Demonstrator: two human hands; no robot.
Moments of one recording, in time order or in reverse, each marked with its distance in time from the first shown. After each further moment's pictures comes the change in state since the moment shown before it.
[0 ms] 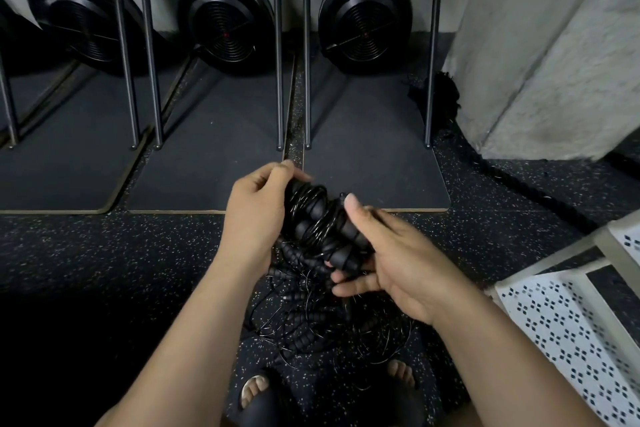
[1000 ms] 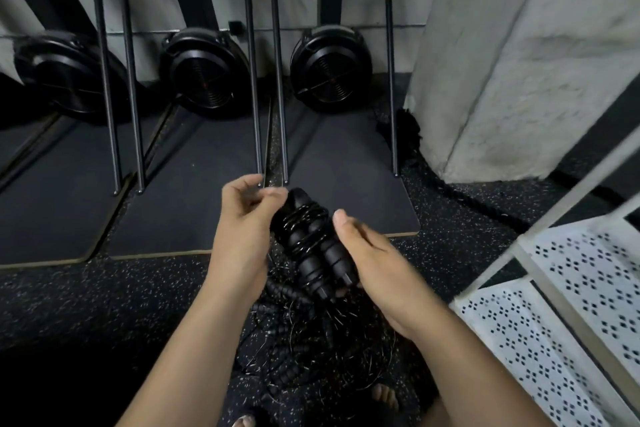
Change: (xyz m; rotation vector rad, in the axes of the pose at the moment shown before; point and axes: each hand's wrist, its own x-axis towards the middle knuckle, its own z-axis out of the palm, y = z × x) left_hand -0.034 0.048 0.017 -0.295 -0.026 -0.027; right_hand -0.044 -0.027 -0.008 -0.274 0.163 -0.270
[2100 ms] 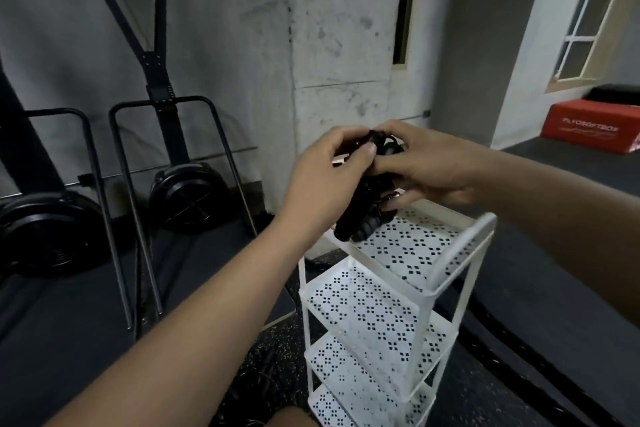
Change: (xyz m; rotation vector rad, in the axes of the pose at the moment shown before) left_hand -0.277 0.168 0.330 0.341 -0.795 0.739; right_hand -0.300 -0.251 -0.308 -0.289 0.397 -0.190
